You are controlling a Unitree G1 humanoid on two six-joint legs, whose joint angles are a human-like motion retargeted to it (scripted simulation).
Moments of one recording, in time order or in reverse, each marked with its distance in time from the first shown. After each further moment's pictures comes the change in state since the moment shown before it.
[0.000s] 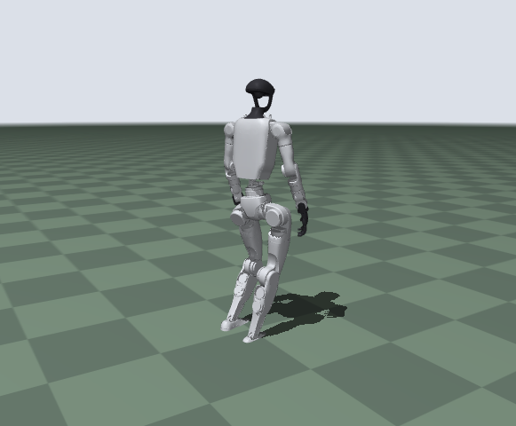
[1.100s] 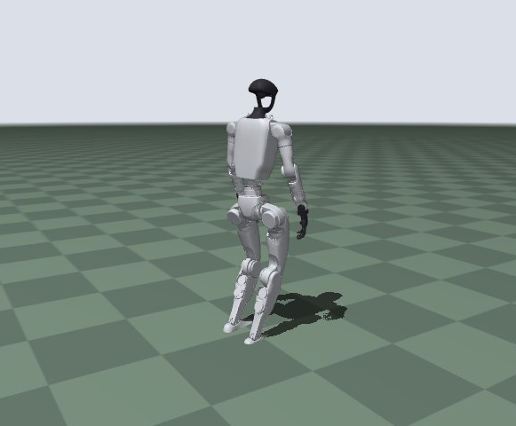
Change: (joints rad) left arm -0.036 -0.015 0.026 -0.027 -0.041 0.006 -0.009; right arm -0.009 -0.028 -0.008 0.031 -0.038 0.010 0.037; waist -0.016 -0.024 -0.040; left_leg -0.010 -0.089 0.079 -0.104 -0.025 0.095; right_leg -0.158 -0.099 0.034 0.191 -0.088 0.027
